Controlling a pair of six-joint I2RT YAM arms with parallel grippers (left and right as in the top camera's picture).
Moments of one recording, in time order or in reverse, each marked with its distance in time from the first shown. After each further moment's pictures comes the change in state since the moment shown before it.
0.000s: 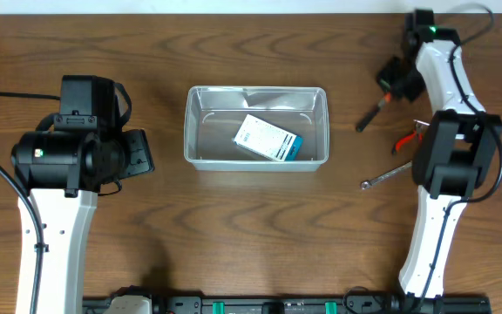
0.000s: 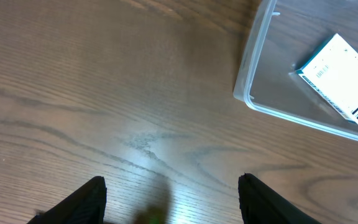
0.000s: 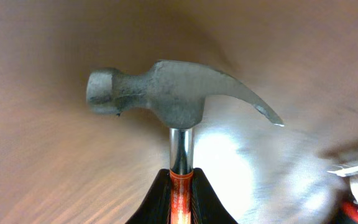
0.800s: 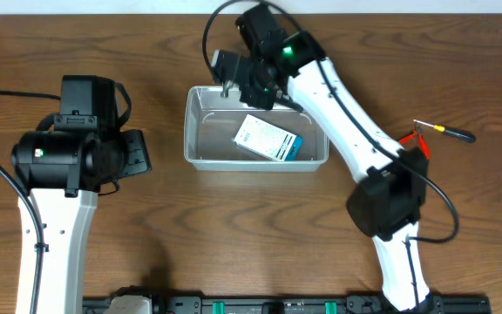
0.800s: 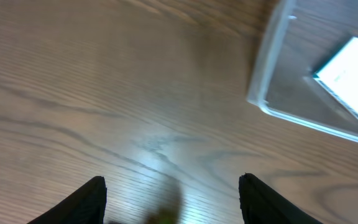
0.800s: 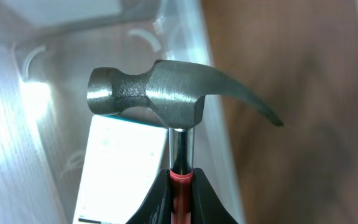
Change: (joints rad) left arm 0.000 0.000 0.000 0.001 -0.060 0.008; right arm 0.617 -0.158 0.053 -0.015 -0.142 -1.346
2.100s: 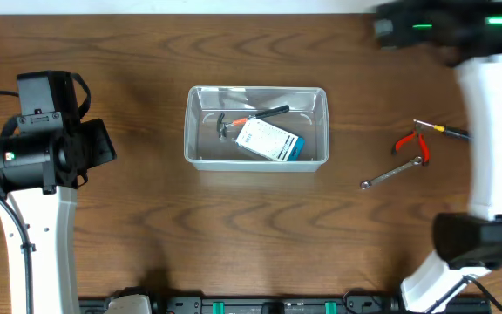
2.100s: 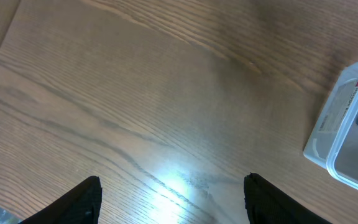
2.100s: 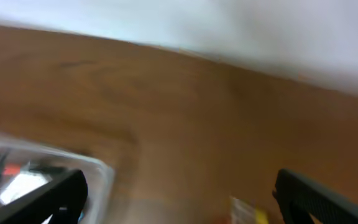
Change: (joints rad) left arm 0.172 0.000 0.000 0.107 -0.120 0.075; right arm -0.617 -0.371 0.027 -0.099 0.031 0.721
